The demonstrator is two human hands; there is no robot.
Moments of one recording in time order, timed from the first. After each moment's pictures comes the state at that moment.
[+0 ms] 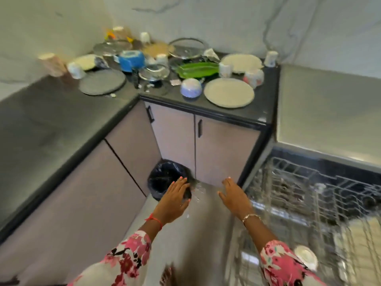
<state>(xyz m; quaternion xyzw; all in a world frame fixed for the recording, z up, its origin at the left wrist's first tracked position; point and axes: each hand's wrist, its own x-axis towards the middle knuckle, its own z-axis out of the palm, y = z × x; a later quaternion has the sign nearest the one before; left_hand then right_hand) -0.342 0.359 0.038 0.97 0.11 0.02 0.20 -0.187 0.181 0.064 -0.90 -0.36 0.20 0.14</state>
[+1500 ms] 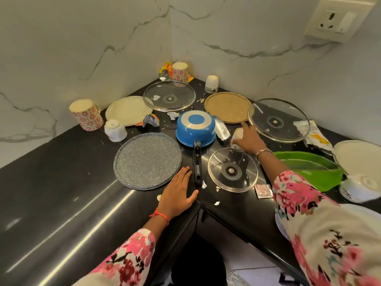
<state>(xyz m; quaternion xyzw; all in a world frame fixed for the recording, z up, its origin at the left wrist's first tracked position) -0.131 0.871 0.098 0.93 0.28 0.14 0.17 0.154 0.831 0.195 -0.89 -0.37 0.18 0.18</state>
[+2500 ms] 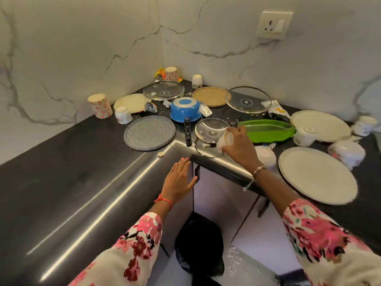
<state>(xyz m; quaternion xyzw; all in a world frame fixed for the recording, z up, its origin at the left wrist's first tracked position) -0.204 0.738 0.133 0.94 0.27 0.13 0.13 -0.013 0.639 0.229 -0.86 -0.42 0.03 0.31</state>
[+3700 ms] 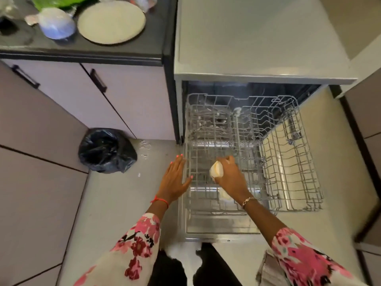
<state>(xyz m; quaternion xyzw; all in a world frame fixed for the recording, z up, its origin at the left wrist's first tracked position) -0.252 0.121 -0.013 0.96 0.05 -0.06 0.28 -0.177 -0.068 0.026 -0.95 -0.14 0.20 0.21</state>
